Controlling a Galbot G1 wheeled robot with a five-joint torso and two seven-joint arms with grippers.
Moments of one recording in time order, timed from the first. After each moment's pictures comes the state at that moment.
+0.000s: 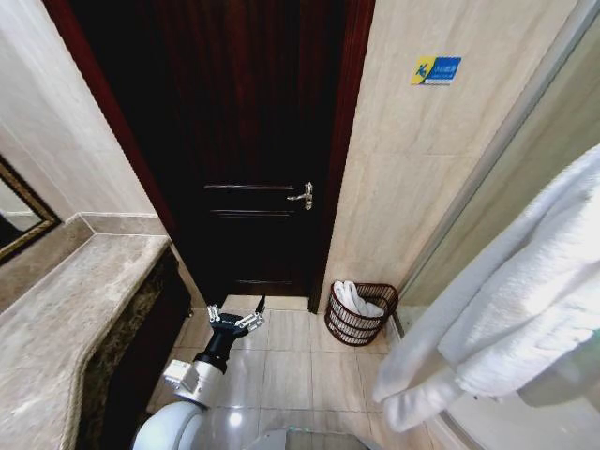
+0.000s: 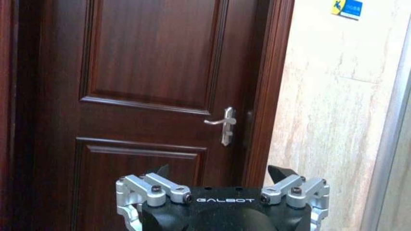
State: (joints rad) left arm 1.83 -1.48 -0.55 -2.38 -0.20 0.06 0.17; right arm -1.46 1.04 1.37 2.50 0.96 0.30 -0.05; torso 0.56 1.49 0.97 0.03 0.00
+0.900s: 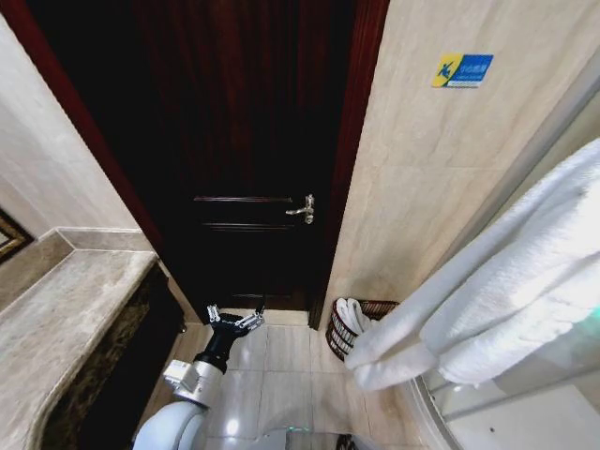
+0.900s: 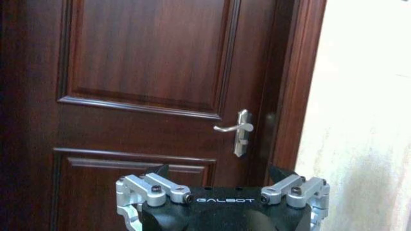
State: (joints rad) left arm 1.83 -1.48 -0.55 -2.38 -0.20 0.06 0.17; right arm -1.45 1.03 1.35 2.50 0.96 0.29 -0.04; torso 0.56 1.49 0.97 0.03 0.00
